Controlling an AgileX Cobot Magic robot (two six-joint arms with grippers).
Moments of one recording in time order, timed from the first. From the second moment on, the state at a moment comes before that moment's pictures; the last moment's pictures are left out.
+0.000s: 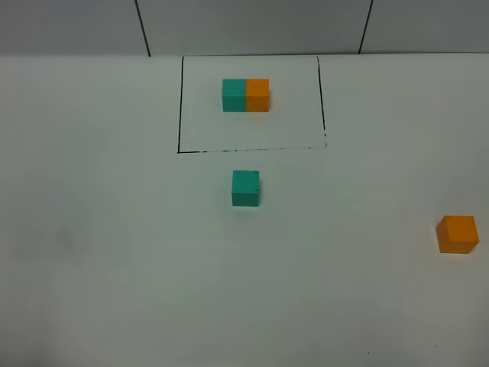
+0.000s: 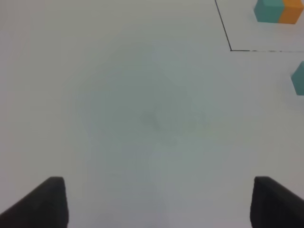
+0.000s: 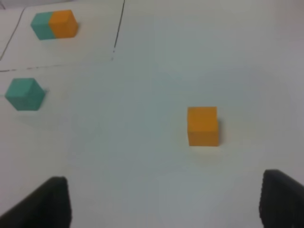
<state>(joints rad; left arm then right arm) -0.03 0.00 -0.50 -0.03 1.05 0.00 0.03 0.00 -0.49 0.15 1.05 0.05</state>
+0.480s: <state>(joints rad) -0.03 0.00 -0.50 -0.02 1.05 0.00 0.03 0.27 -0.52 0.17 1.06 0.10</state>
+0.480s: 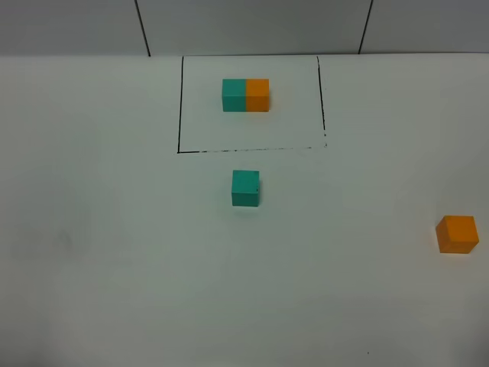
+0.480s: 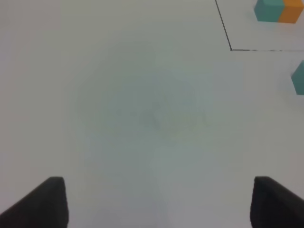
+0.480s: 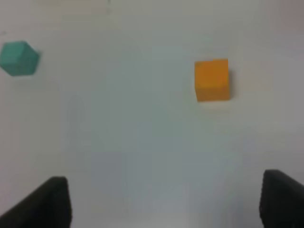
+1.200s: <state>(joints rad) -0.03 0.00 -0.50 -0.02 1.05 0.00 0.03 1.44 -0.75 0.15 0.66 -0.11</state>
